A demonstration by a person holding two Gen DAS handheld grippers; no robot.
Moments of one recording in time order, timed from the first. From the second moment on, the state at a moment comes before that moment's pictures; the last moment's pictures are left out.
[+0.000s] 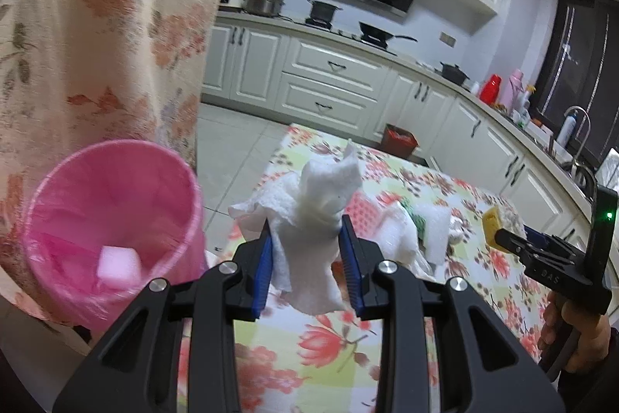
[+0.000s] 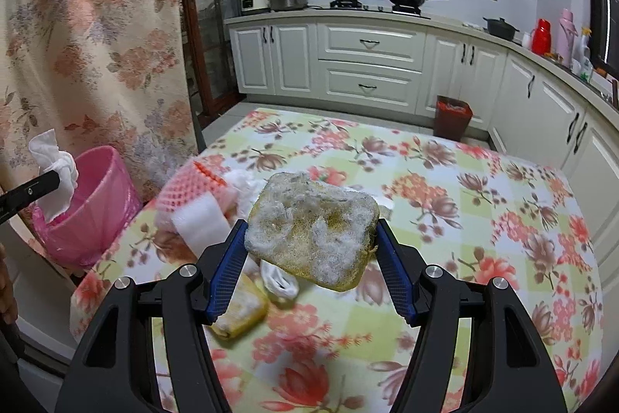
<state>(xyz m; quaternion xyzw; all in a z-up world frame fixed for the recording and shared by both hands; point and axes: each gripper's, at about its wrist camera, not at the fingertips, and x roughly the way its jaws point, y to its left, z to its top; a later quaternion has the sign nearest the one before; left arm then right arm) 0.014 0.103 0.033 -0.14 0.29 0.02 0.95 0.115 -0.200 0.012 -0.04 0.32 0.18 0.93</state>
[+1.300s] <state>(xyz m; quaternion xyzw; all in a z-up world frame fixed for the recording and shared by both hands) -0.028 0.251 0.056 -0.17 0.23 0.15 0.94 0.119 0.046 0.057 -0.10 0.28 0.37 0.88</state>
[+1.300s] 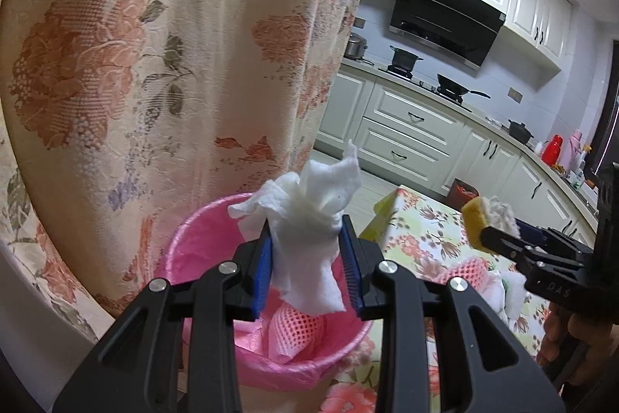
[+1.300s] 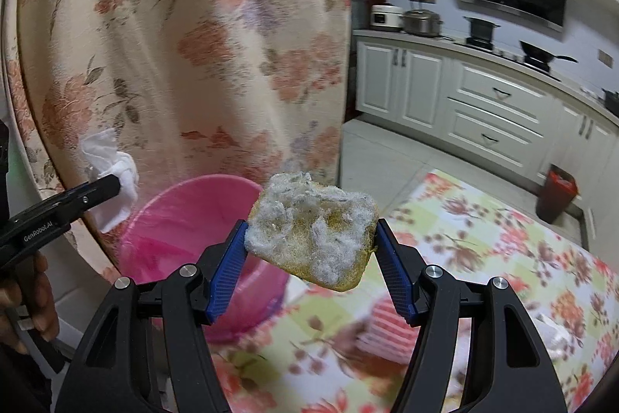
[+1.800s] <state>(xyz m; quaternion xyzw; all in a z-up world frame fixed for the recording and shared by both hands) -0.031 0.276 0.059 -0.18 0.23 0.16 0.94 0.117 0.125 0.056 -0.12 0.28 0.44 0.85</state>
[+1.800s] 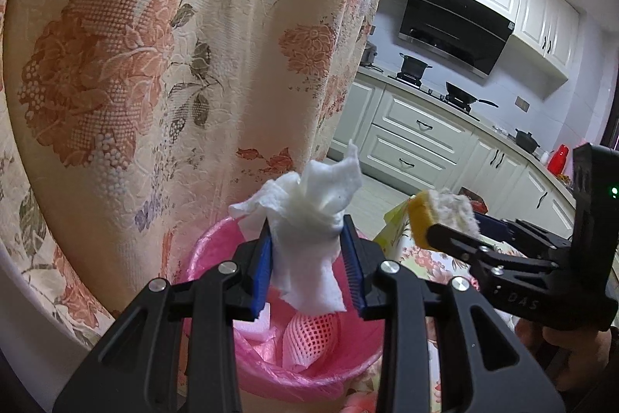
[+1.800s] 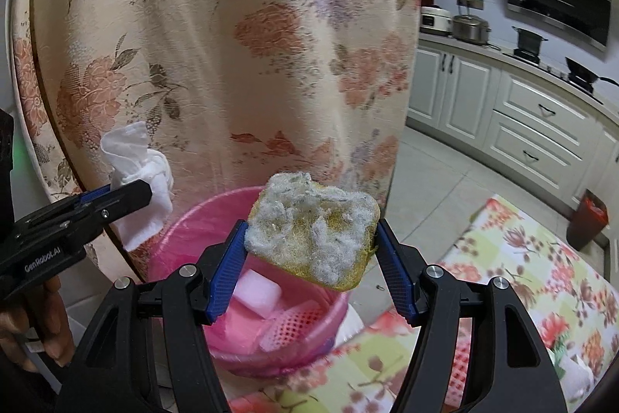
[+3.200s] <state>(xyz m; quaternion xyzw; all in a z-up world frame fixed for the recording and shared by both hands) -0.013 0.179 0.065 -0.16 0.23 0.09 0.95 0.119 -0.070 0.038 -0.06 0.30 0.29 0.91</state>
